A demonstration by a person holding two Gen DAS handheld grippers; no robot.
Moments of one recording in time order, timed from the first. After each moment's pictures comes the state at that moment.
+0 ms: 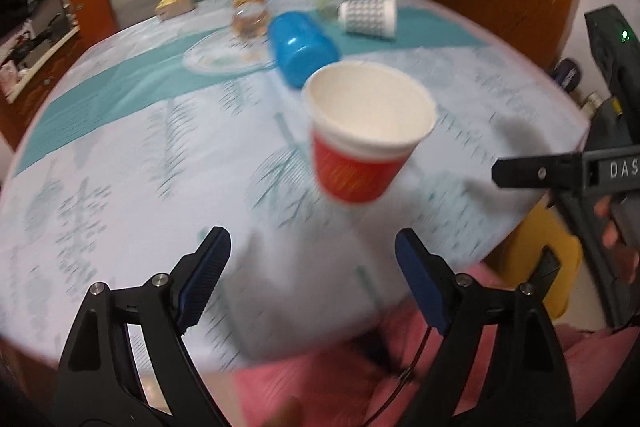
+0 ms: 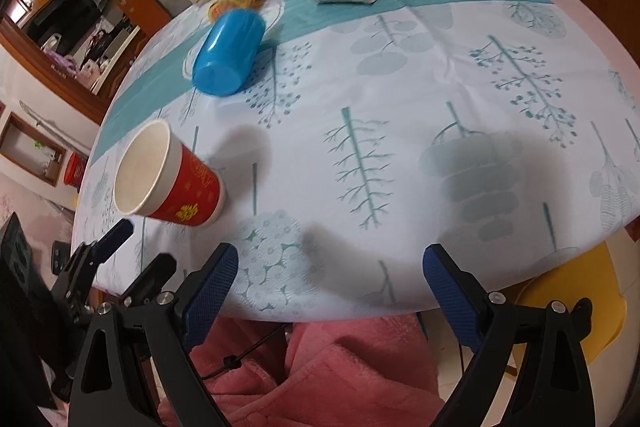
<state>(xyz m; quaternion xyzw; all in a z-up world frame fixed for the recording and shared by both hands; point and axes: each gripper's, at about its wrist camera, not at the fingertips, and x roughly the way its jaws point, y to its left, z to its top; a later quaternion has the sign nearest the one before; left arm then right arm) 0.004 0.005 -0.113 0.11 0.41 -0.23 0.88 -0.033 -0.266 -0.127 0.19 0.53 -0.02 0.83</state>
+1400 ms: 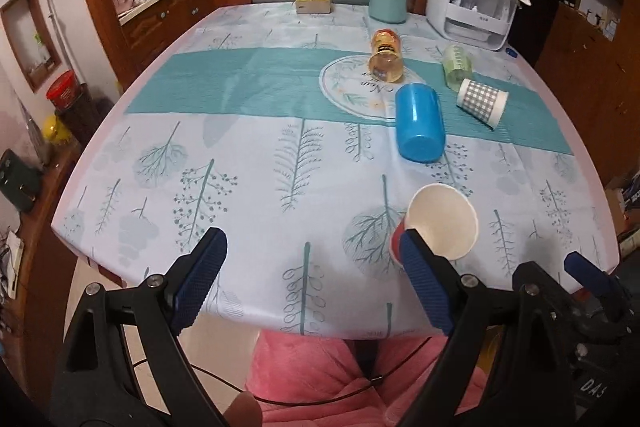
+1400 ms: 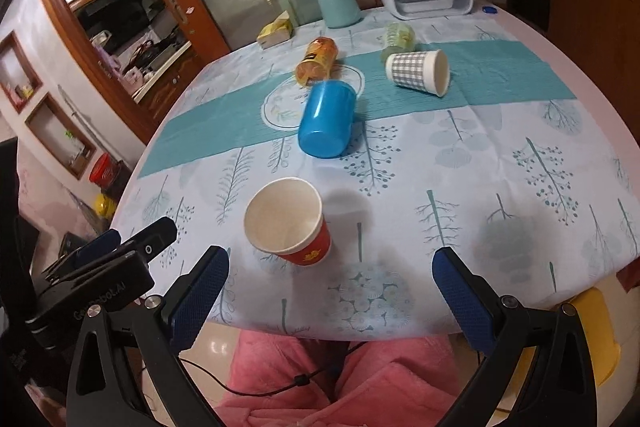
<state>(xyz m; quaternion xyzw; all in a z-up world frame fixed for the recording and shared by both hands) 0.015 0.044 -0.007 0.00 0.44 -0.01 0.90 -0.045 -0.196 -0.018 0.14 0.43 0.02 0.89</state>
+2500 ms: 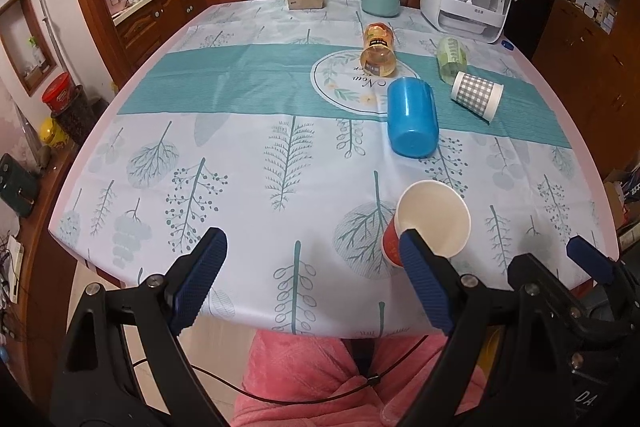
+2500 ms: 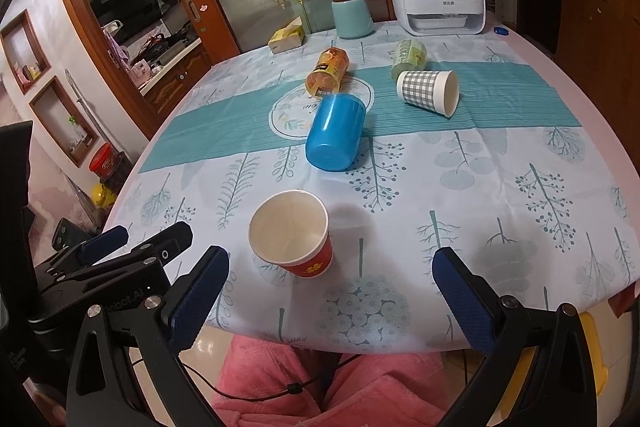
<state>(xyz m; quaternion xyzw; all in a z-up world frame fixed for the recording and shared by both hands) 0.020 0.034 -0.010 0.00 0.45 -0.03 0.89 -0.040 -0.196 -0.008 0.12 0.42 0.02 0.90</state>
